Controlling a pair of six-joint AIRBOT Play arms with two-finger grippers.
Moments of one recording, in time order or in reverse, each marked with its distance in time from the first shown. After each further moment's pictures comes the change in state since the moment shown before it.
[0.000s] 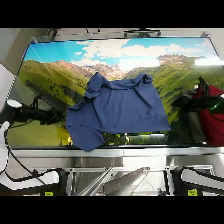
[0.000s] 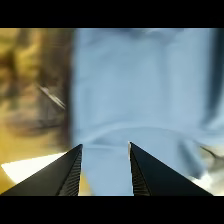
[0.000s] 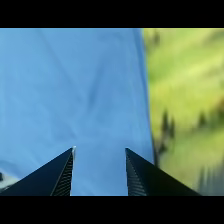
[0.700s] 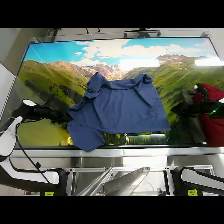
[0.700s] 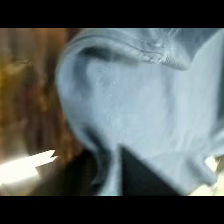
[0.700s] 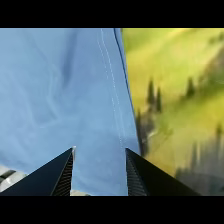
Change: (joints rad) left arm -0.128 -0.188 0.073 -0.042 0.001 0.111; right arm -0.019 -0.007 -0.055 -0.037 -0.004 0.000
